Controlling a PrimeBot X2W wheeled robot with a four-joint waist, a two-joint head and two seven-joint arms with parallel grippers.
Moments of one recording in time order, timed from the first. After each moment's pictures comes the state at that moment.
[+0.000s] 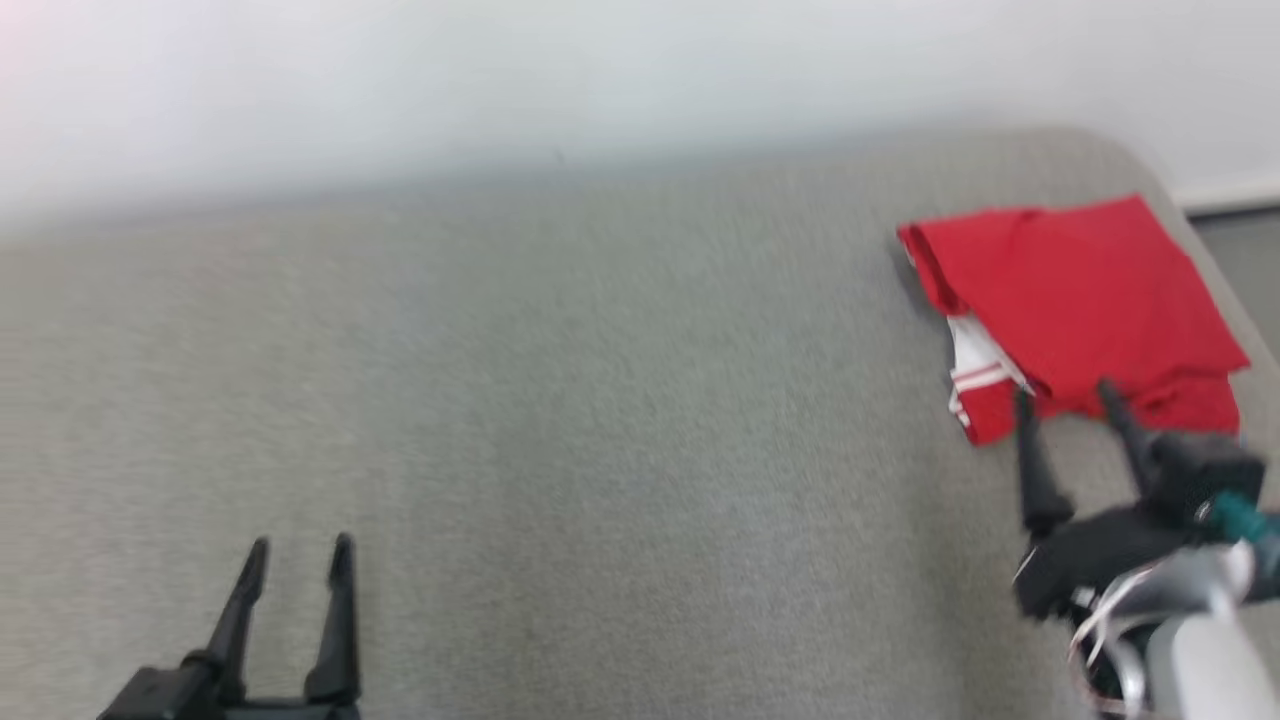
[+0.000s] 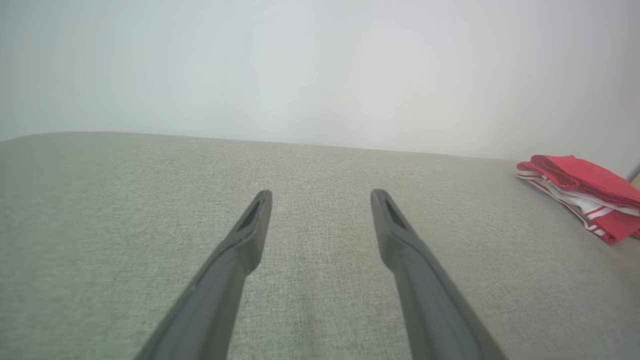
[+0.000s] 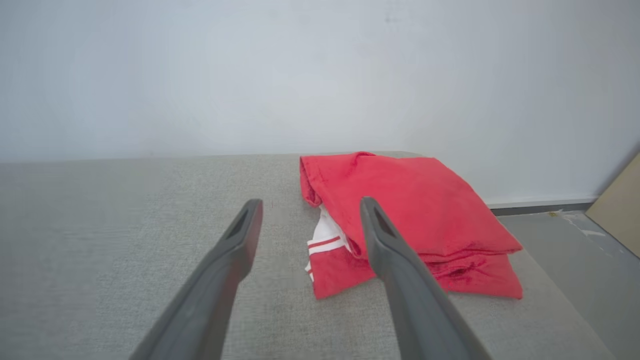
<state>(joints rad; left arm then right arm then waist) -0.02 0.22 -0.12 0.09 -0.39 -0.05 -0.26 -0.23 -0.14 -0.10 0.11 0.08 0.13 0.09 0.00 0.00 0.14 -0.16</state>
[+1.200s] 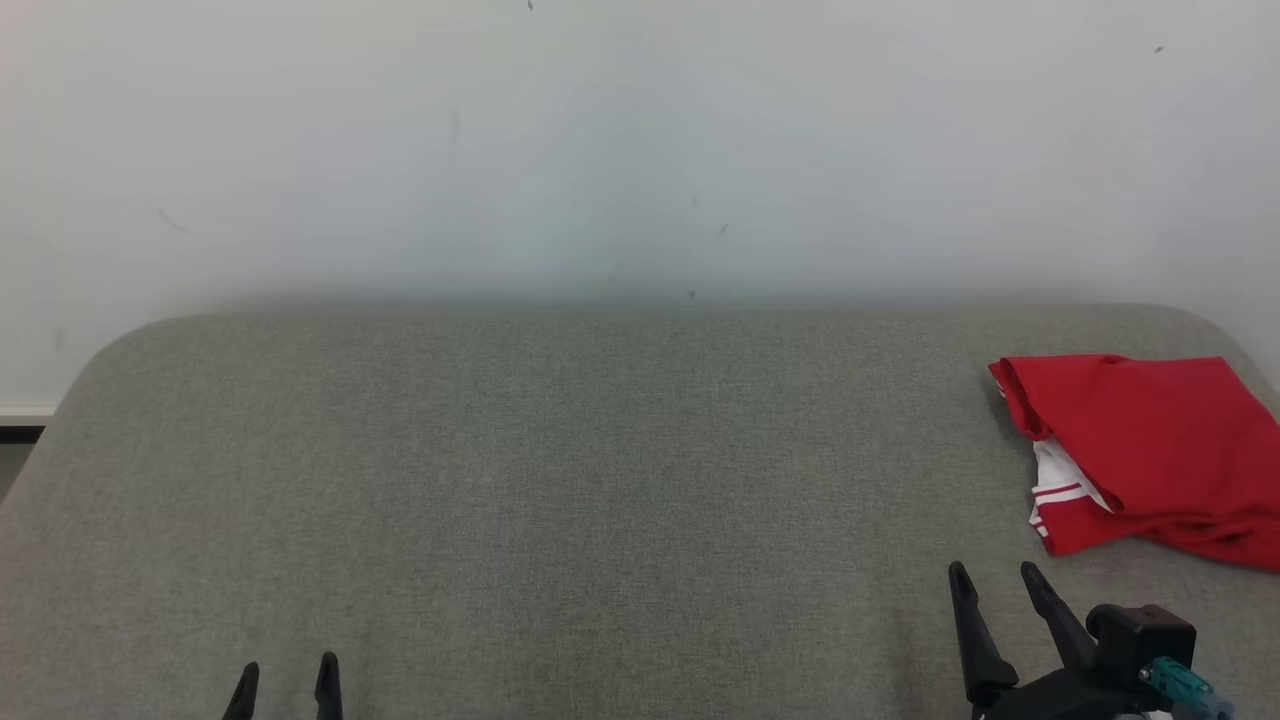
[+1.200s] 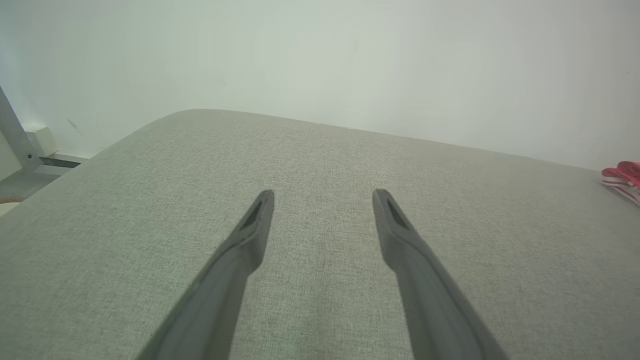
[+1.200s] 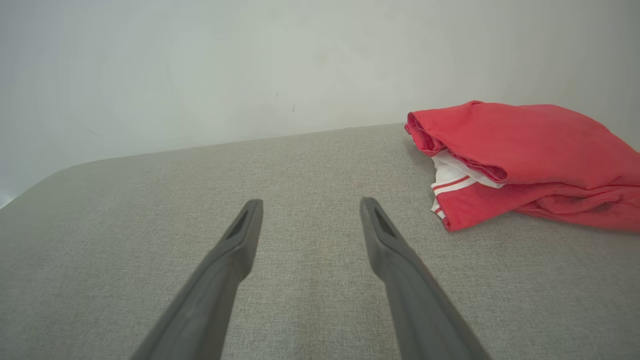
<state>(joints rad) 0.08 0.19 -0.06 0.25 -0.37 -0.05 -0.26 0.03 -0.05 -0.05 0.14 0.18 0.13 0.03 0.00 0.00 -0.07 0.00</state>
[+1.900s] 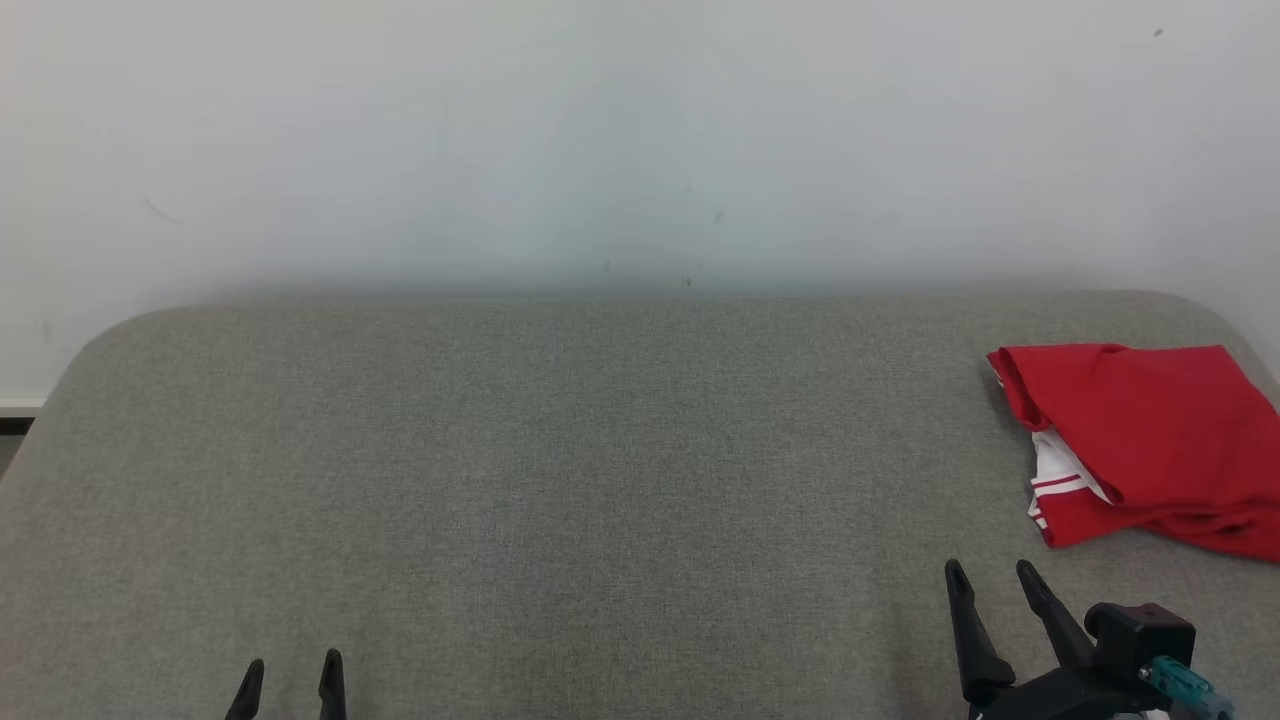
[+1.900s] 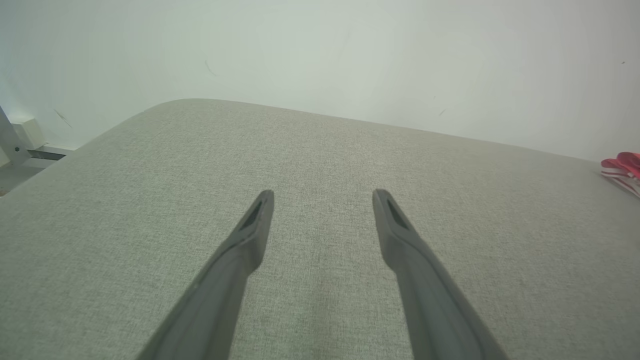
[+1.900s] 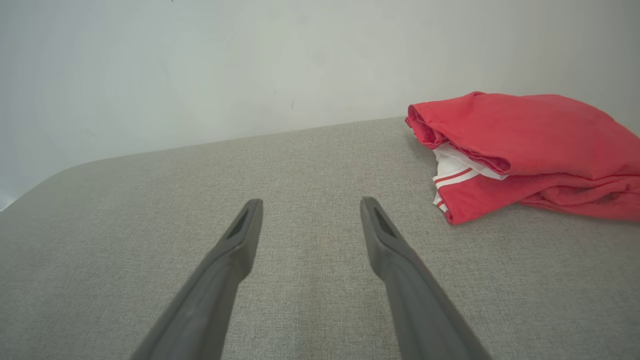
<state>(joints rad) 0.06 0.20 -0.07 0.28 -0.38 -0.06 -0.26 0.03 -0.05 -0.05 0.13 0.20 0.13 0.03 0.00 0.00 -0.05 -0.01</state>
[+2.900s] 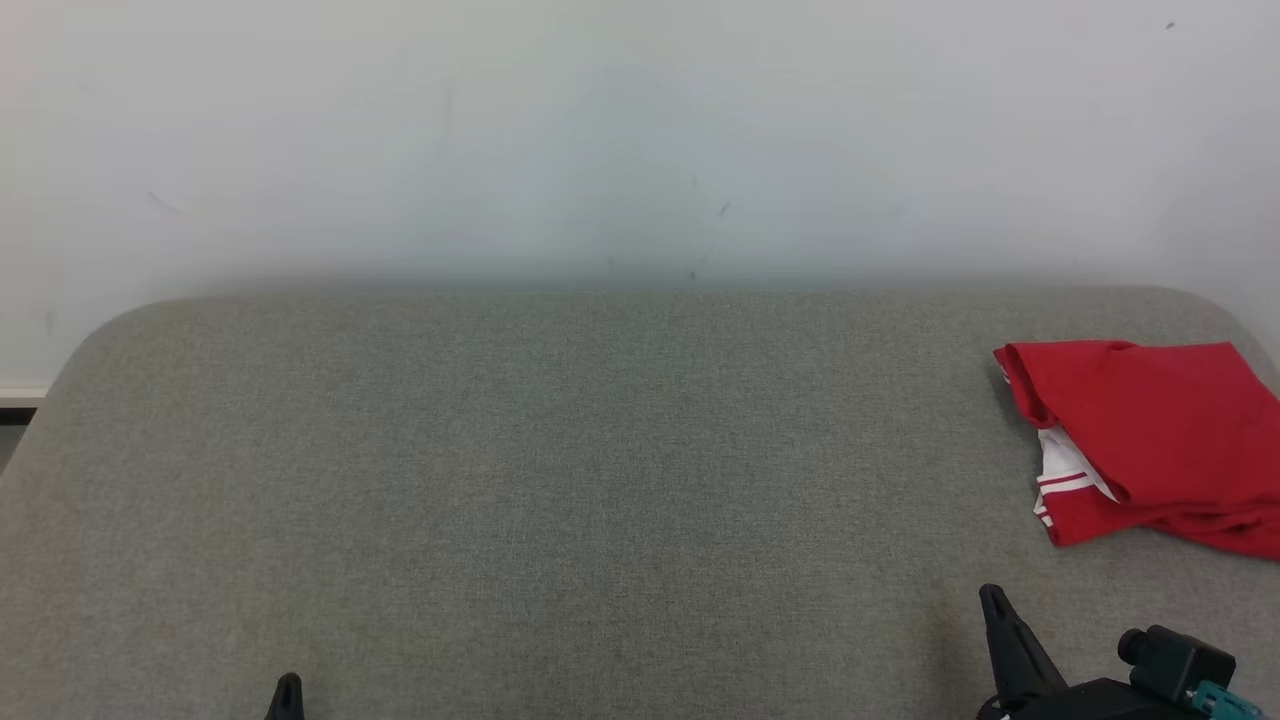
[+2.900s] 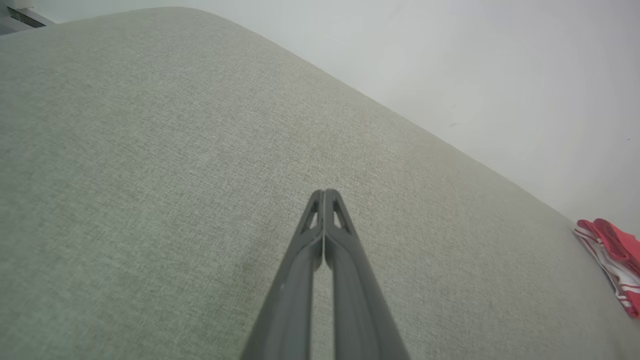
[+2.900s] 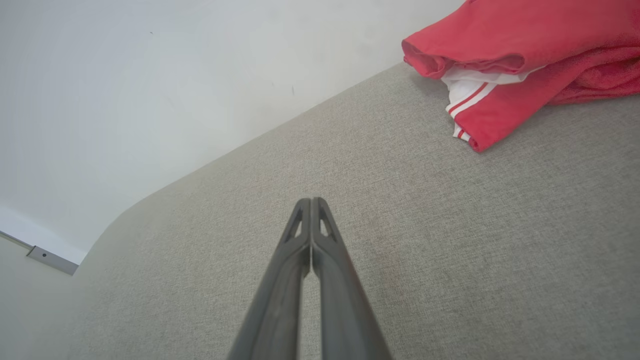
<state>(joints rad) 0.06 0.15 -0.03 0.30 -0.66 -0.07 -0.16 0.04 -0.05 -0.05 0.18 0.52 0.13 0.04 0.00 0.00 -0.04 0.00</state>
